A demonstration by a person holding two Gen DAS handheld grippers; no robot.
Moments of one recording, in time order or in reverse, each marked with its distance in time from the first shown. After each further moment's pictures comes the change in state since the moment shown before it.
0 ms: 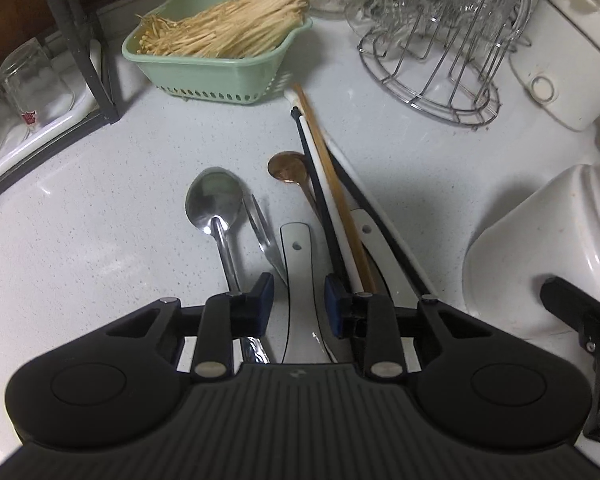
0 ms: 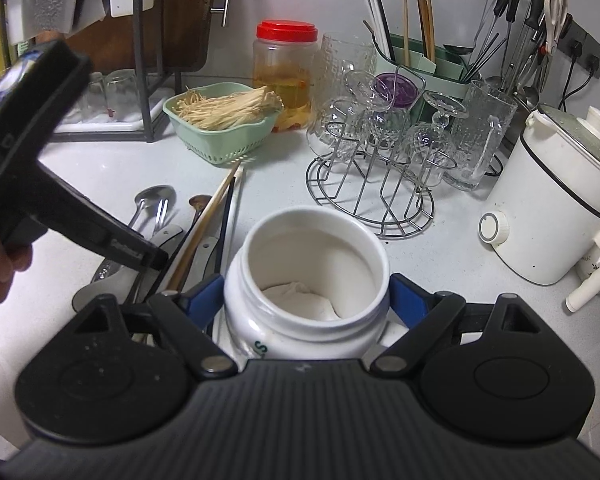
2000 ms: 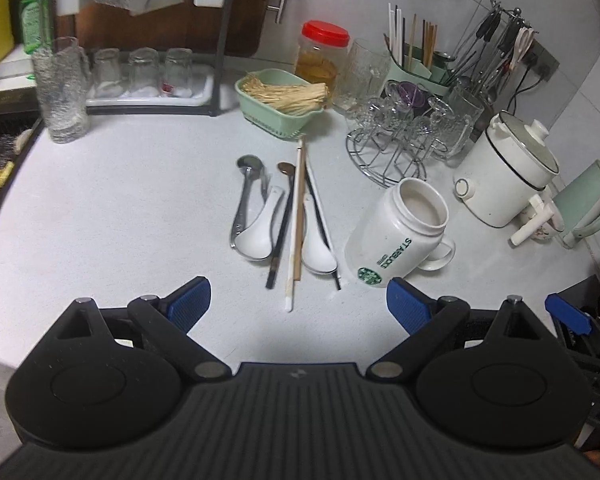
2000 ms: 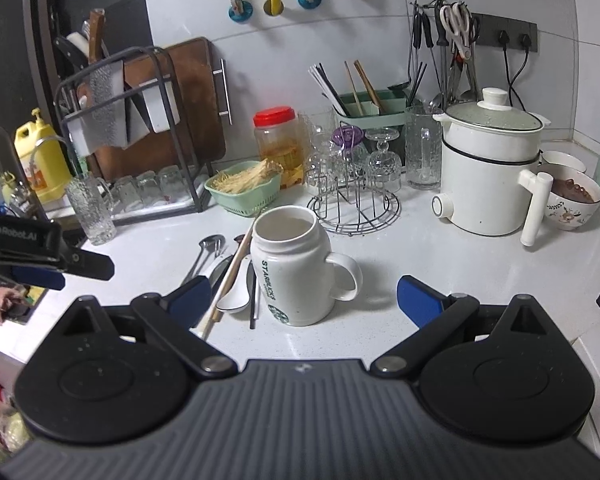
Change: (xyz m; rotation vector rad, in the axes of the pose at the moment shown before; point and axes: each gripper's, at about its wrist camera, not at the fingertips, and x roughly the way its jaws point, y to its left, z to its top) left arm -0.213 -0.057 -0.152 -0.379 -0.289 -0.023; right arm -0.153 -0.064 -0.072 0.213 -0.208 0.153
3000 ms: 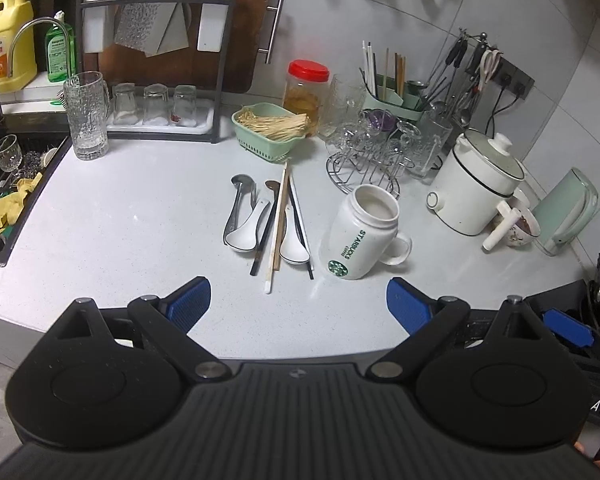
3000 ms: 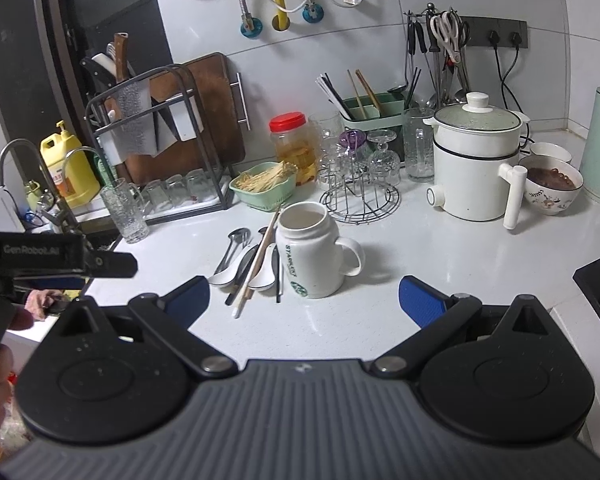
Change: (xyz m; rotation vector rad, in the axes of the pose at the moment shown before) left arm -0.092 -0.044 -0.052 0.010 -0.122 0.034; right arm -0.084 -0.007 0.000 0.052 0.008 0.048
